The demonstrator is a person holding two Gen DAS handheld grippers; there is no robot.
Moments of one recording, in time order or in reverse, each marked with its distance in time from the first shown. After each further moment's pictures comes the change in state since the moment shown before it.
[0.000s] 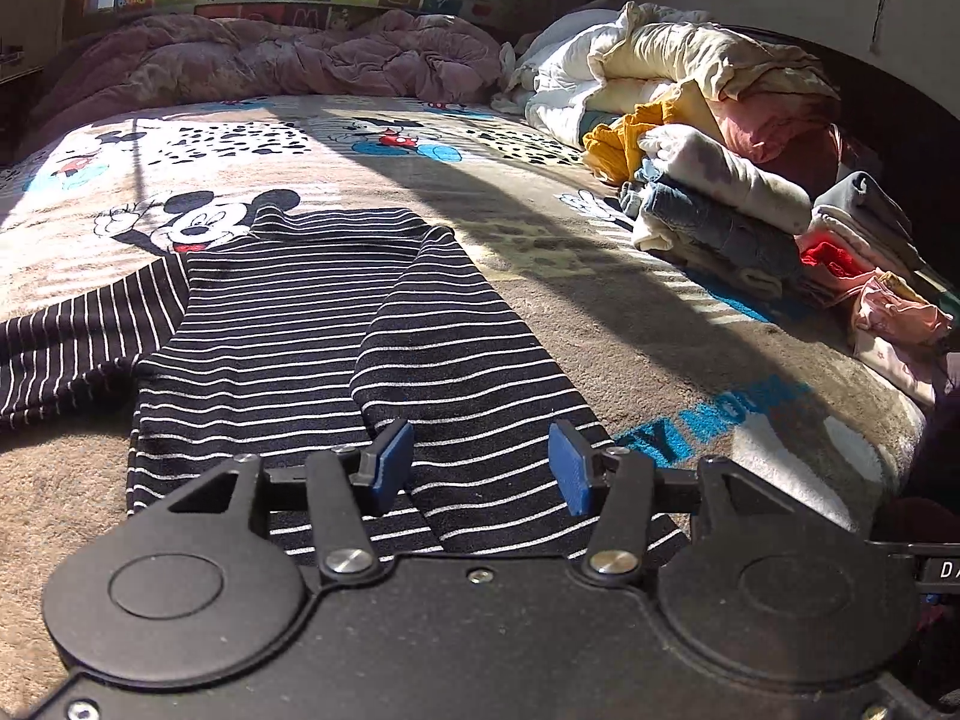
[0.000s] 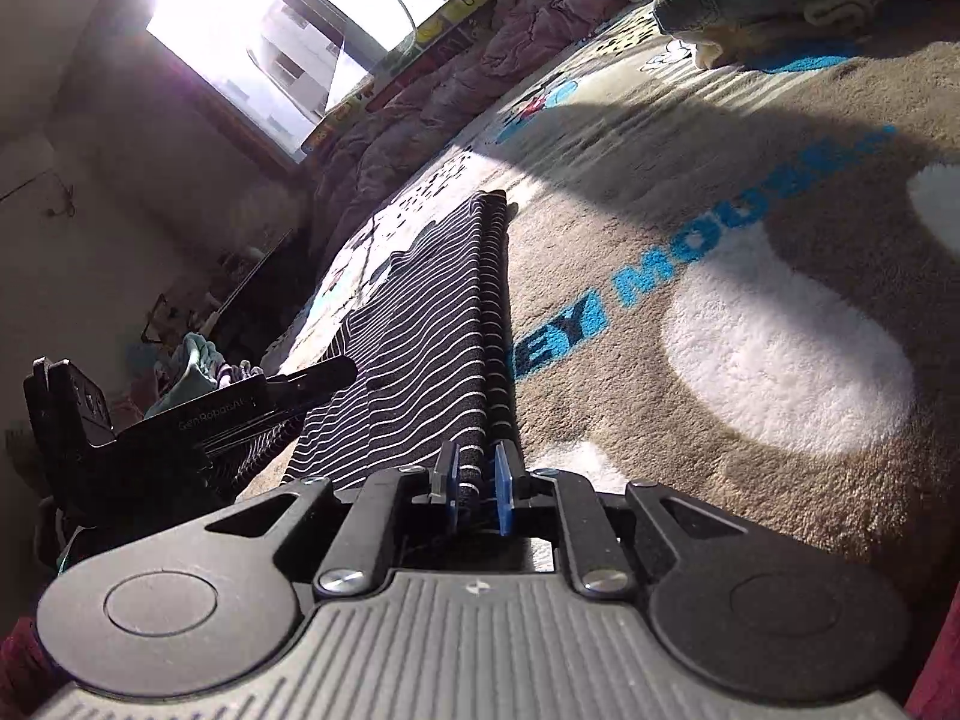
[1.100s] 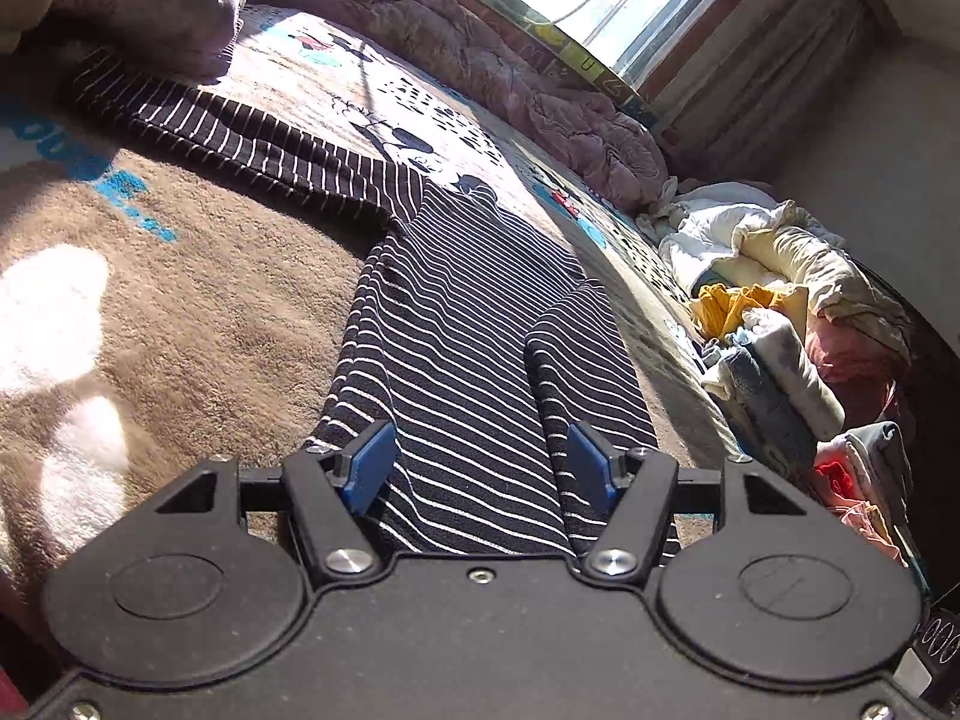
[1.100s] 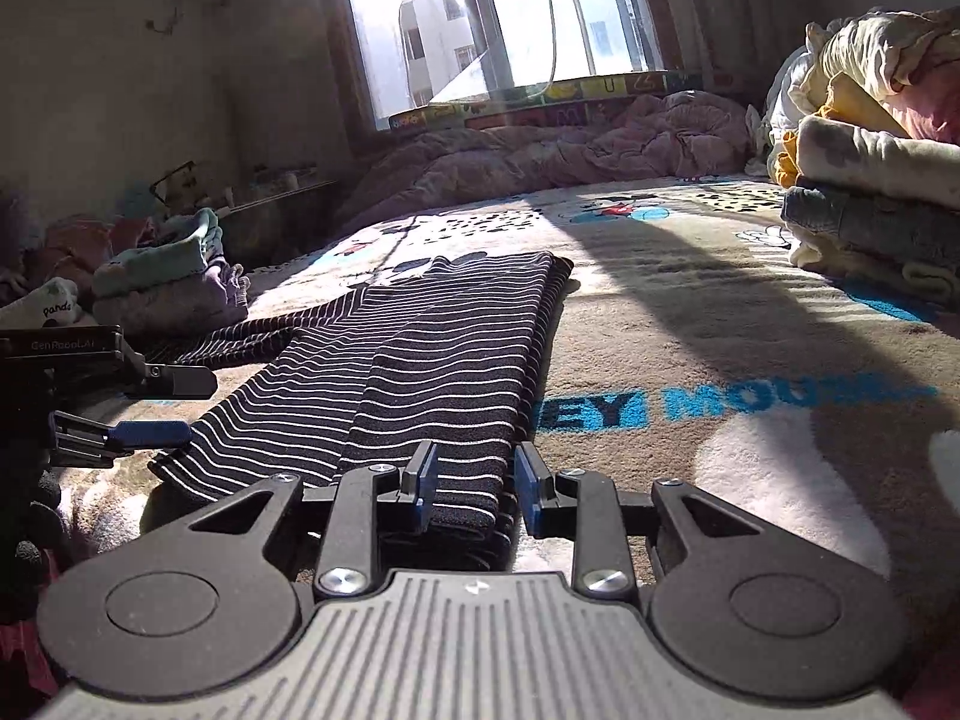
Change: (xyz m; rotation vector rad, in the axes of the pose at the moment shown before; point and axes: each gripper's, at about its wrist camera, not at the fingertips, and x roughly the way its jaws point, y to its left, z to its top) left arm -0.094 0.075 -0.073 -0.633 -0.186 0.067; right arm 0.016 0.043 -0.021 -0.429 -0.052 -0.087
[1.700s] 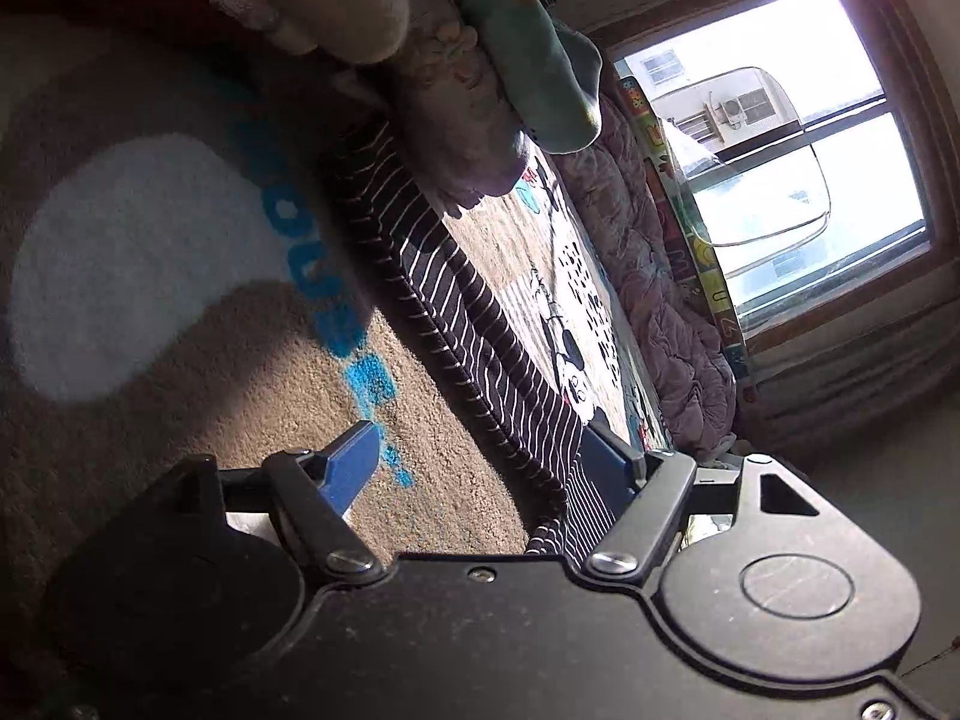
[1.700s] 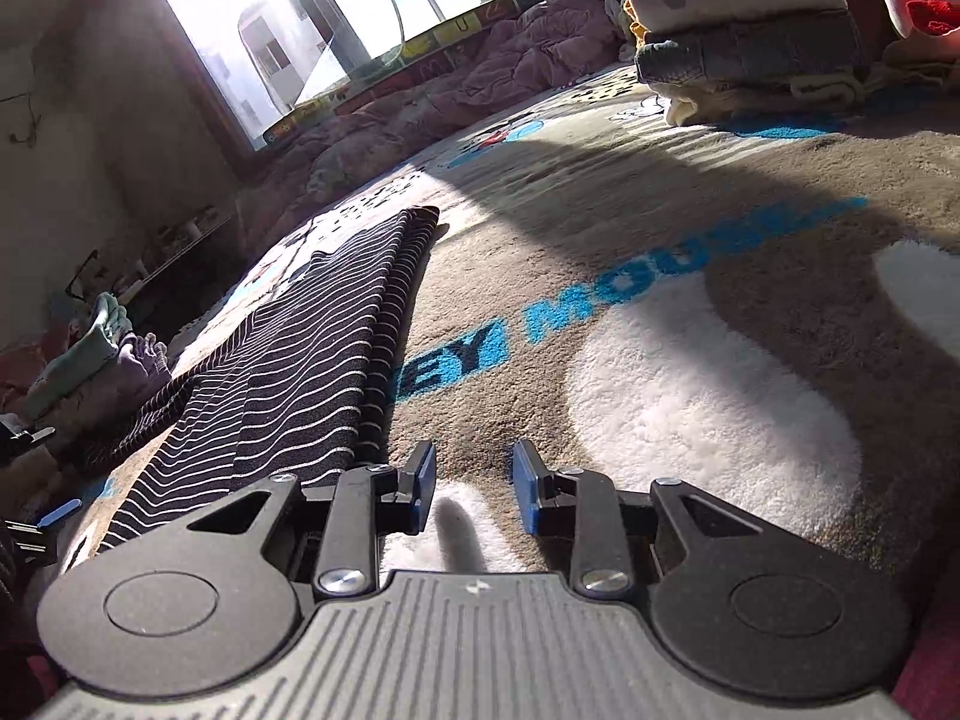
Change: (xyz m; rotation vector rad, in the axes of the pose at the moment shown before) left arm -0.022 0.118 0.103 -0.470 -0.234 0.104; right arm 0.021 -0.075 -0.020 0.396 0.072 -0.079
